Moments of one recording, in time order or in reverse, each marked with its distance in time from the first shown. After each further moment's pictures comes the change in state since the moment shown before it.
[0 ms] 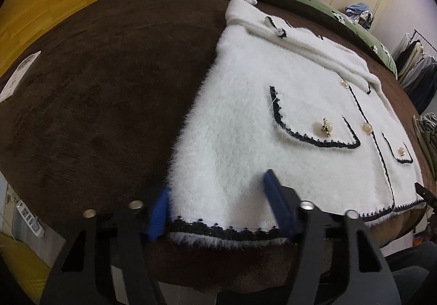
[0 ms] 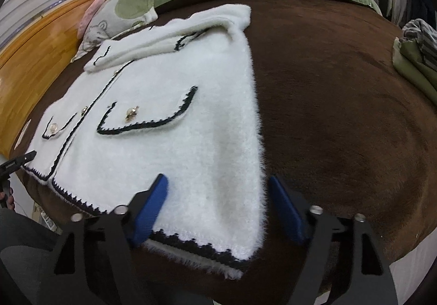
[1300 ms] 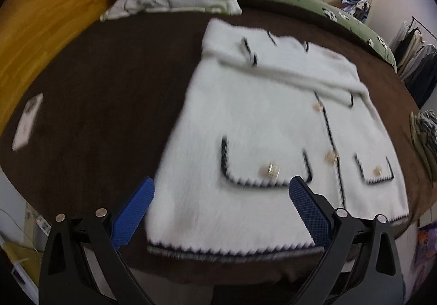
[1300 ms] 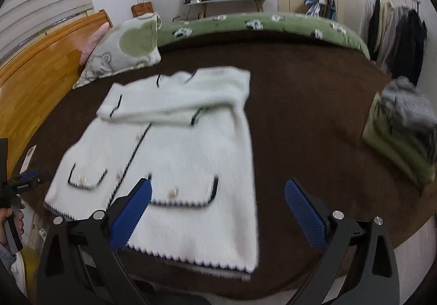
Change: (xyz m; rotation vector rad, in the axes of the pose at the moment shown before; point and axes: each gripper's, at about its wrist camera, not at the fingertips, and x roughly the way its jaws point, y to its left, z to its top) left arm -0.042 -0.055 0.056 0.067 0.032 0.045; right arm -0.099 0.041 0.073 -0.029 -0.132 -0.075
